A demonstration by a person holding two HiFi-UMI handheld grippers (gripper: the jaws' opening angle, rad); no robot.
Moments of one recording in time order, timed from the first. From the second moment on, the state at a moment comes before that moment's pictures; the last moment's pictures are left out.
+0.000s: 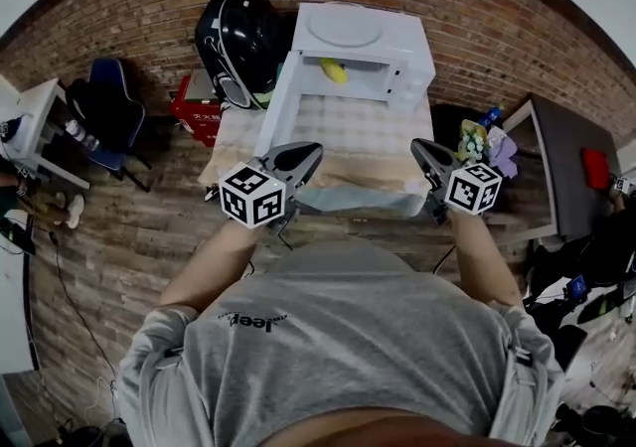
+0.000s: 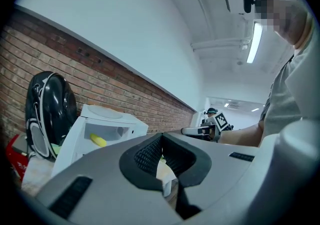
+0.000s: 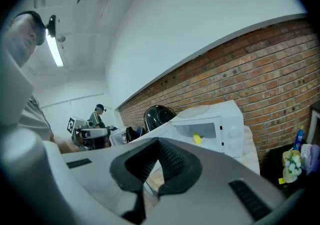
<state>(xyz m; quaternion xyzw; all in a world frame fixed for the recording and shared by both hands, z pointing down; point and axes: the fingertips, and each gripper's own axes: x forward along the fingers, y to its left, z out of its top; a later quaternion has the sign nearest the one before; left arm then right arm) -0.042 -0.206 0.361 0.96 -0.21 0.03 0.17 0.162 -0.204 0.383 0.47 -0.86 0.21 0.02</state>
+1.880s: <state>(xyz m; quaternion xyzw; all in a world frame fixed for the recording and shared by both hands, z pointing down) 0.032 -0.198 0.348 0.94 -0.29 0.00 0.17 0.254 -0.198 0.375 0.42 -0.89 0.17 0.04</state>
